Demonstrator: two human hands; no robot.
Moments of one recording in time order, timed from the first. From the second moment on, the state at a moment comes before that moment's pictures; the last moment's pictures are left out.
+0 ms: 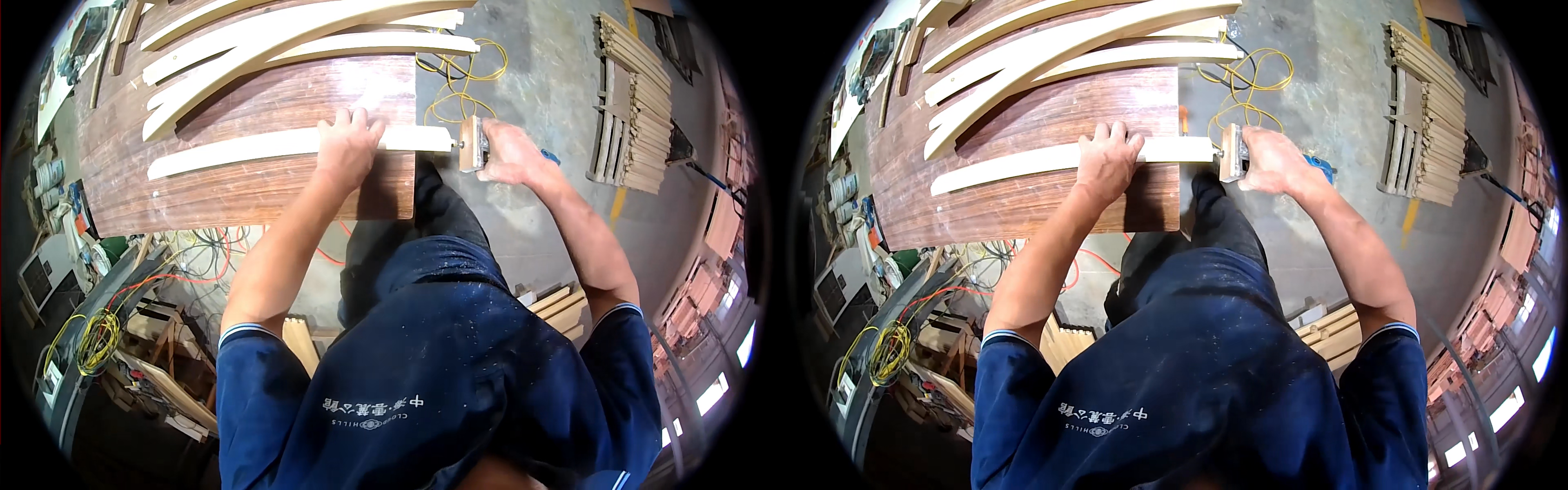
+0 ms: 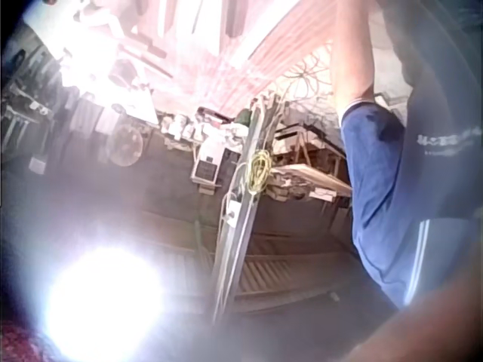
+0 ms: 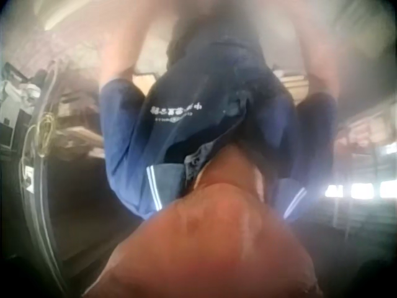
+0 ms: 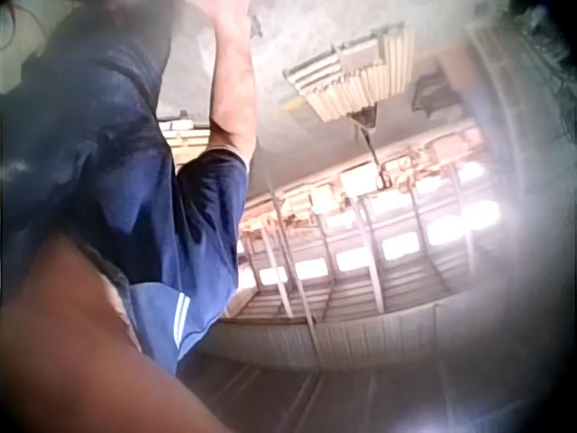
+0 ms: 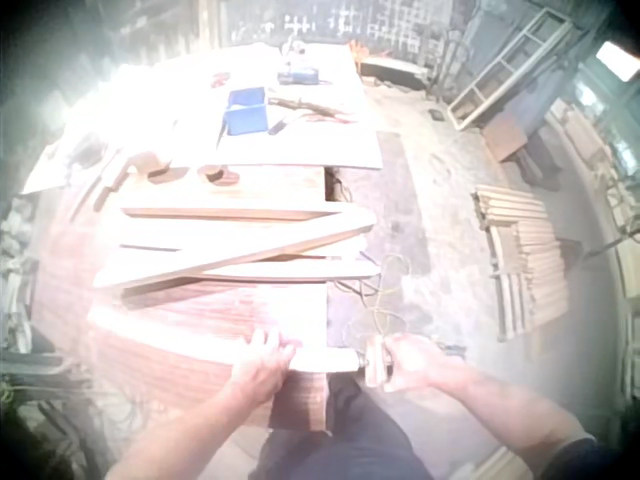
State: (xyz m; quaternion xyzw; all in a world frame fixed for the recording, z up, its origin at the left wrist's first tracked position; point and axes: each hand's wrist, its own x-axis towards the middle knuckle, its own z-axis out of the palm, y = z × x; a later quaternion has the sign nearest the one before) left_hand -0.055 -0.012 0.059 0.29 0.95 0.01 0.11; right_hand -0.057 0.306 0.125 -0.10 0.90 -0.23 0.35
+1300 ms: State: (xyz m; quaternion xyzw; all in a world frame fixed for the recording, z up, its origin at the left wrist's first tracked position) left_hand -0.063 0.006 0.048 0.26 0.95 0.08 0.13; right_hand -0.100 0.290 0.117 -0.12 0.88 -0.16 0.44
